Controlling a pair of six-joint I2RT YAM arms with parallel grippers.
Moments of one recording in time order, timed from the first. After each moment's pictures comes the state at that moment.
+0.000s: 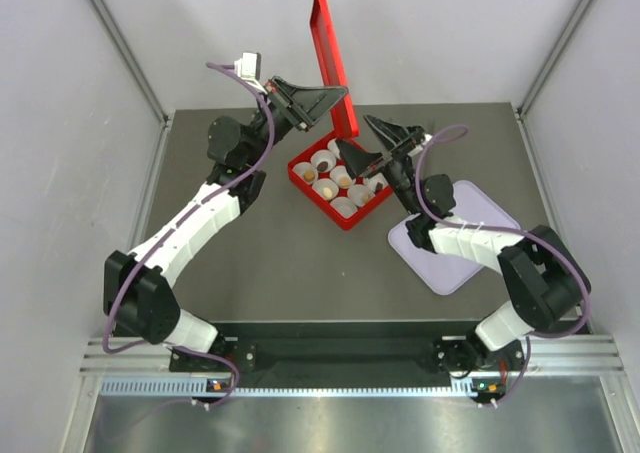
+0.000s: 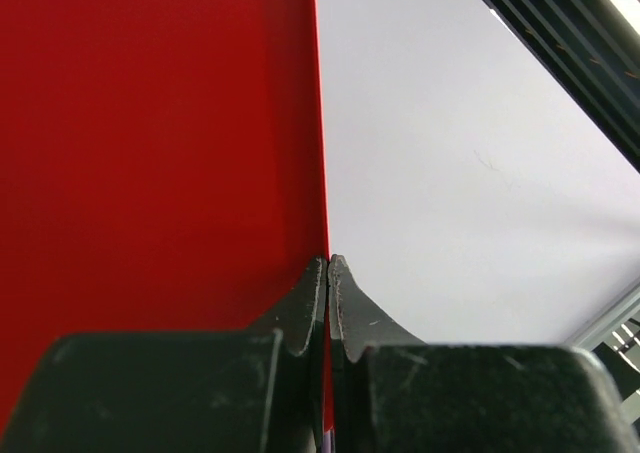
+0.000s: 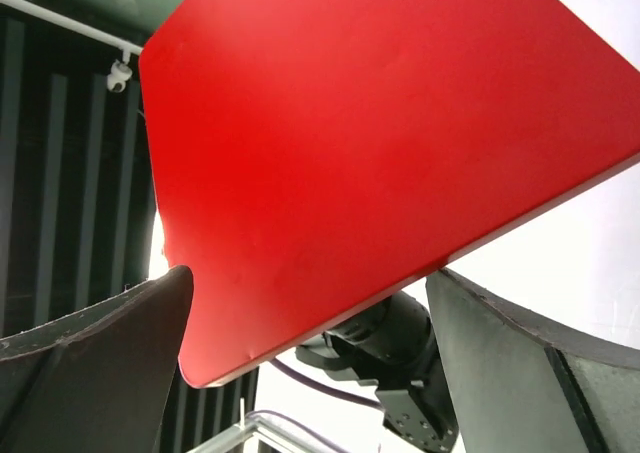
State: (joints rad) left arm -0.49 1.47 1.28 0.79 0.45 -1.23; right arm 0.60 1.53 0.78 1.27 -0.07 1.96
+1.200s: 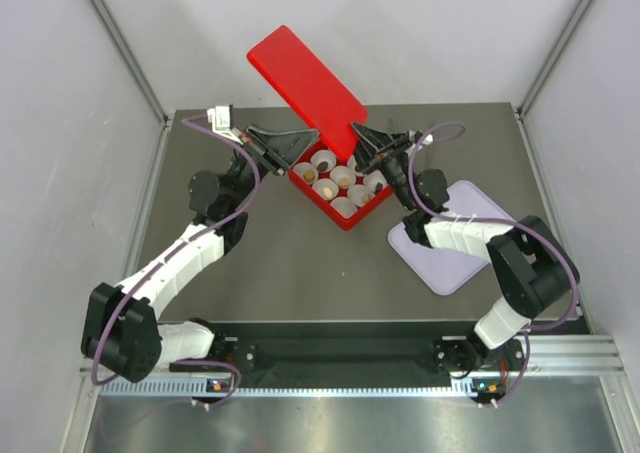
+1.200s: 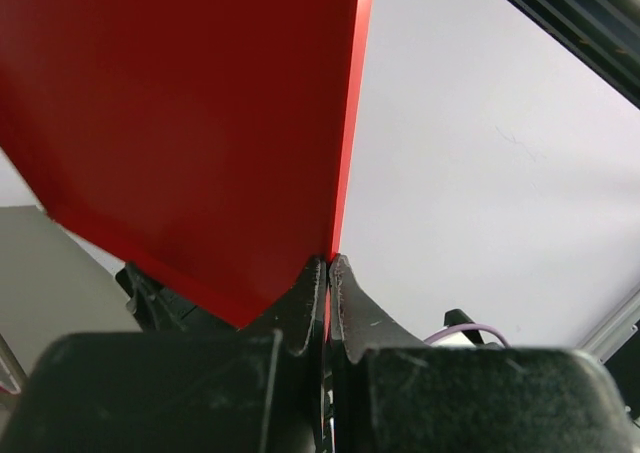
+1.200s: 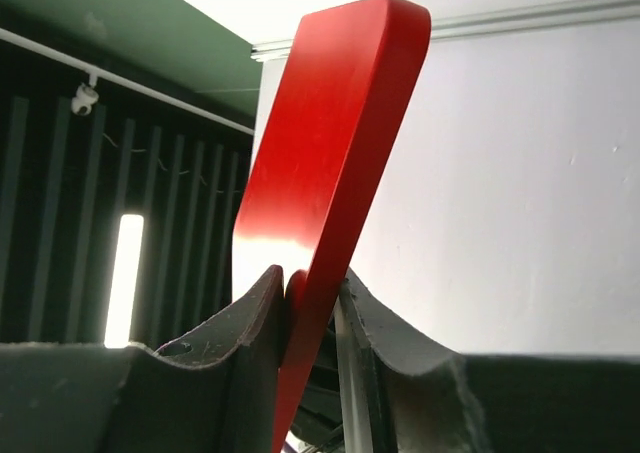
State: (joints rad) left arm -0.44 1.26 0.87 1.03 0.45 -1.16; right arm 0.58 1.61 0.82 1.26 -0.05 1.93
